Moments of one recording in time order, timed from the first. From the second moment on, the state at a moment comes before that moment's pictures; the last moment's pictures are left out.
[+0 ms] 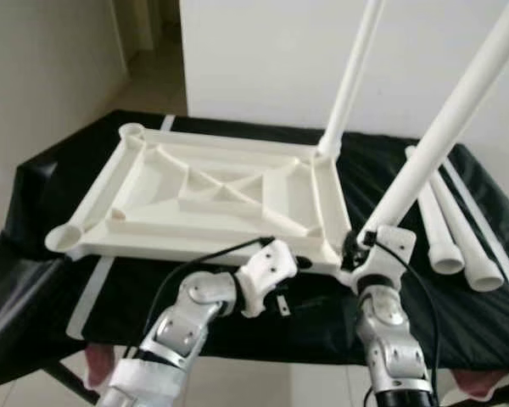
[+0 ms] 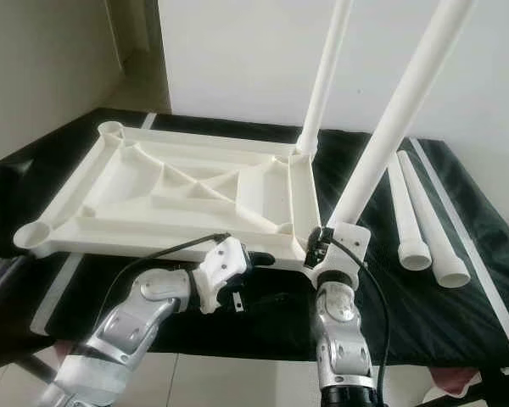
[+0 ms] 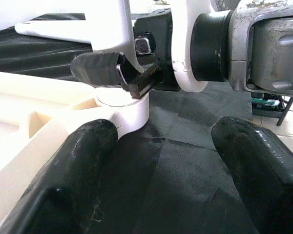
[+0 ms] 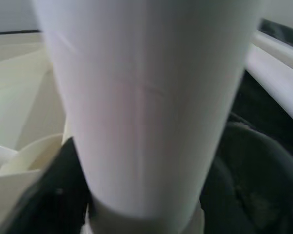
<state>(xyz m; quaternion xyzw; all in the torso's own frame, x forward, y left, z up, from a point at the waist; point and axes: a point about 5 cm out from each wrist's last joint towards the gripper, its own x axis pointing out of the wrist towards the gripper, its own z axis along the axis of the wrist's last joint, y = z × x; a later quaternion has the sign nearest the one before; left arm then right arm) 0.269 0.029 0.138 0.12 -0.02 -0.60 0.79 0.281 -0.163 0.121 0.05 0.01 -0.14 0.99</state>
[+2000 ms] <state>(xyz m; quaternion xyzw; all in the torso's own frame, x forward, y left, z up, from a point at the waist) 0.270 0.033 0.140 0.12 -0.02 -0.60 0.79 0.293 -0.214 0.124 -0.06 0.02 0.25 0.97</state>
